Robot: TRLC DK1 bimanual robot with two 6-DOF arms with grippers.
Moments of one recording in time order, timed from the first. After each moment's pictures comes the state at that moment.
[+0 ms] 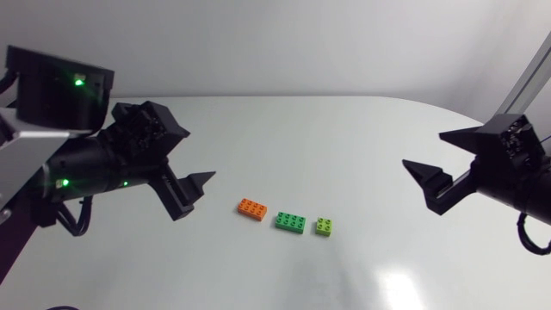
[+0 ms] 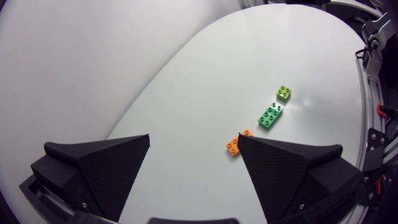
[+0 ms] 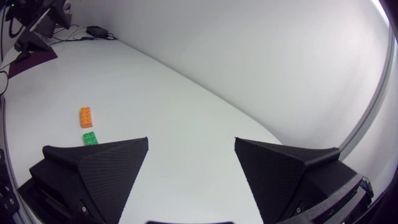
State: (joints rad) left arm -0.55 1.04 0.80 -0.31 -0.08 0.59; right arm 0.01 0.74 0.58 -0.15 -0.27 -0.52
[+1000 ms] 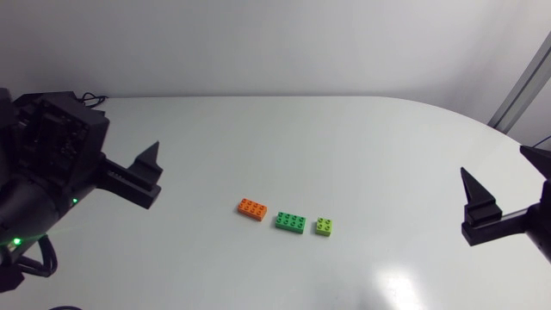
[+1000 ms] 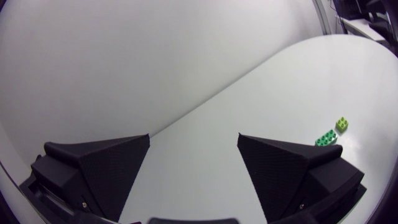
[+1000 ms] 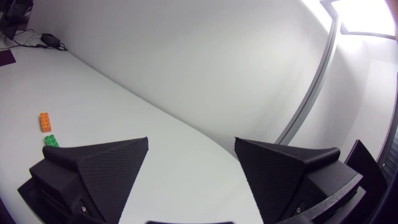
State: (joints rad) left arm -0.71 0.74 0.65 -0.18 -0.67 0.39; right arm 0.05 0.20 0.37 -0.20 0.07 -0.51
